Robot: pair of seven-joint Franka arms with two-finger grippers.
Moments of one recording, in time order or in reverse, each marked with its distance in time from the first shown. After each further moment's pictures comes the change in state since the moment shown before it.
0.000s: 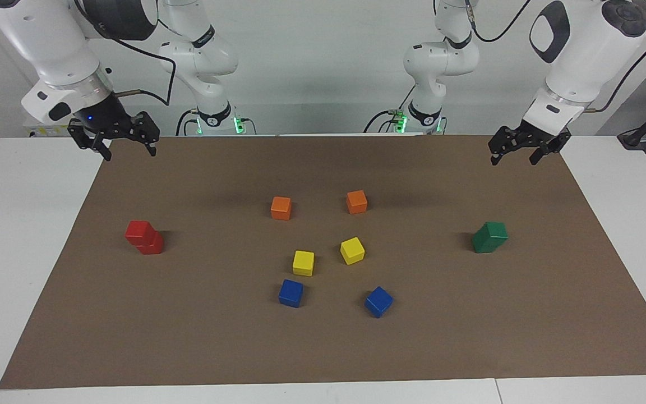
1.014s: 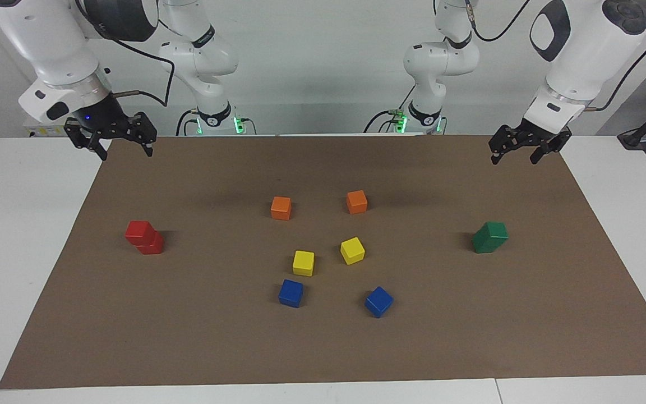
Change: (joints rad) left arm 0.000 -0.003 0.000 0.000 0.000 0.000 0.000; right arm 0.000 0.000 0.000 0.002 -0.029 0.002 0.000
